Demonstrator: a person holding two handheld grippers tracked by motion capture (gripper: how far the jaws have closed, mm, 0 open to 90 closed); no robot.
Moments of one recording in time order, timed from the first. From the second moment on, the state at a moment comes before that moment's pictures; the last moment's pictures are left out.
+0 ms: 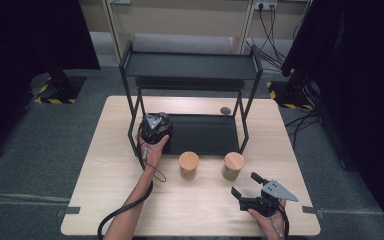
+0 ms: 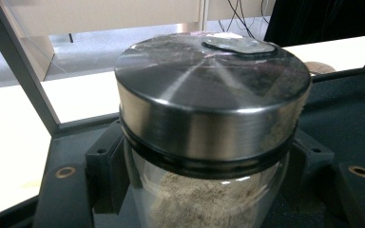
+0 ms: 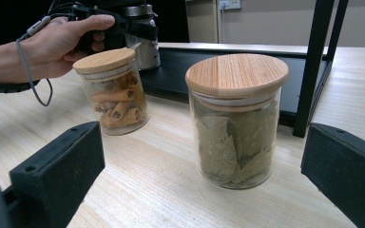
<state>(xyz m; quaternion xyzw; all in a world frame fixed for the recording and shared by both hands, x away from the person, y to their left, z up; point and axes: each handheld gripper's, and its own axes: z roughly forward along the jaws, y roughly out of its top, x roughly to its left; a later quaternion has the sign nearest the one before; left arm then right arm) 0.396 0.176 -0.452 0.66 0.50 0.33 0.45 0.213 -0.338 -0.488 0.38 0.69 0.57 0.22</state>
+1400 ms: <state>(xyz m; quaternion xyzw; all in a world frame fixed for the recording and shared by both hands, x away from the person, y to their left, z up) 0.390 0.168 -0.441 0.66 0.52 0.33 0.43 0.213 -0.338 -0.488 0.38 0.69 0.57 0.22</state>
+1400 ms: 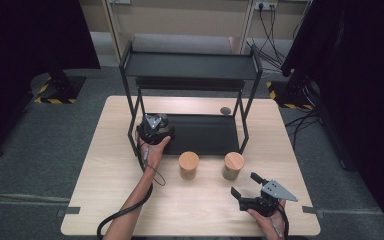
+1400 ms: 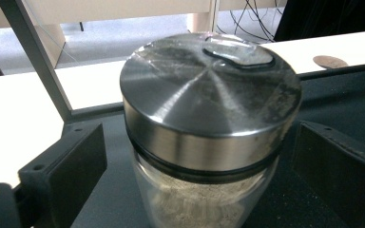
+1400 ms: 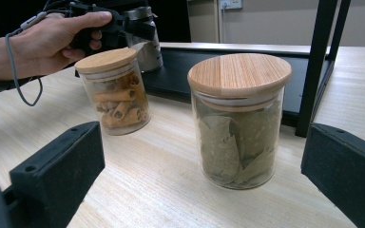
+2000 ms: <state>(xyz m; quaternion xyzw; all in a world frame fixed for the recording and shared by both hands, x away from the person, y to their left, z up) 0.376 0.167 -0.431 0.66 0.52 0.32 0.43 0.213 -0.338 -0.488 0.38 0.69 0.57 0.22</state>
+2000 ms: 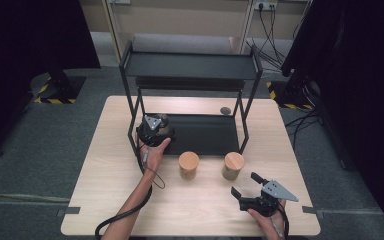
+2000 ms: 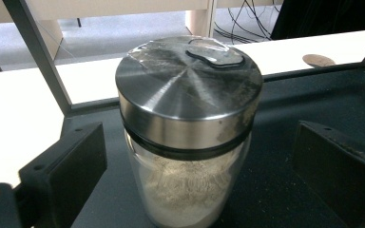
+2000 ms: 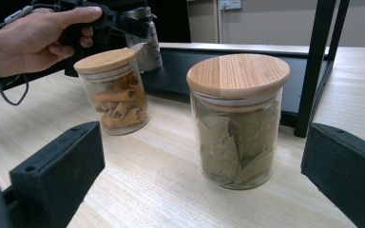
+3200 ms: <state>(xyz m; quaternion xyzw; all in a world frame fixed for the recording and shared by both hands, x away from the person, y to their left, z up) 0.331 0.180 -0.421 0.67 0.49 0.31 0.47 0.213 -0.338 -0.488 0.38 0.69 0.57 0.22</state>
